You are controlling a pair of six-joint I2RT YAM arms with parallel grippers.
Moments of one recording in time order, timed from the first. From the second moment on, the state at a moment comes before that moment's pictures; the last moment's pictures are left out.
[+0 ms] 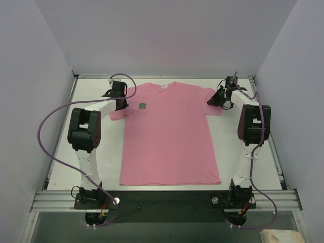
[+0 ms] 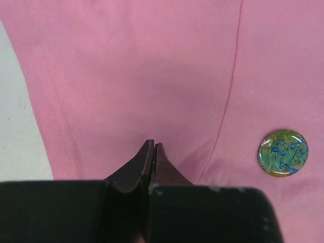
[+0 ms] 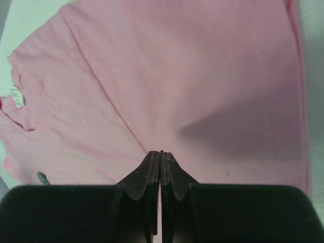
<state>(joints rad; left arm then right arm) -0.21 2.07 1.46 -0.24 -0.27 -0.41 -0.03 2.17 1.62 -0.38 -0.26 0.71</state>
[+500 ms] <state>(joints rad) -0.18 2.16 1.57 -0.33 -0.28 -0.41 -0.04 2.23 1.64 -0.42 -0.19 0.74</state>
